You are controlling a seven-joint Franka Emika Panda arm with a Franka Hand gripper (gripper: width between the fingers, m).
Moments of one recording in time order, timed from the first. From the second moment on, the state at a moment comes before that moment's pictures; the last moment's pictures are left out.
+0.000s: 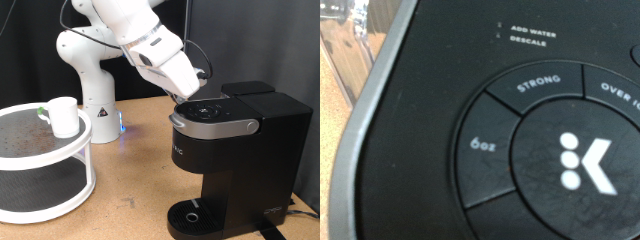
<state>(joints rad) 0.34 -0.22 -0.34 -2.36 0.56 2.16 -1.21</state>
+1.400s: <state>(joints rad) 0.27 -0.38 -0.42 -2.39 0.72 1.96 -1.02</state>
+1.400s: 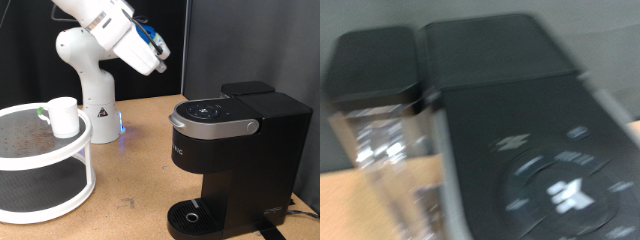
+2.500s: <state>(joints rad) 0.12 -0.71 -0.44 -2.64 0.63 2.01 -1.03</state>
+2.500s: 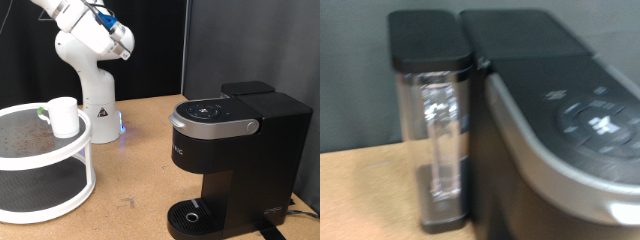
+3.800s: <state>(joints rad) -0.07 -0.81 -0.68 -2.63 0.37 1.62 -1.16</state>
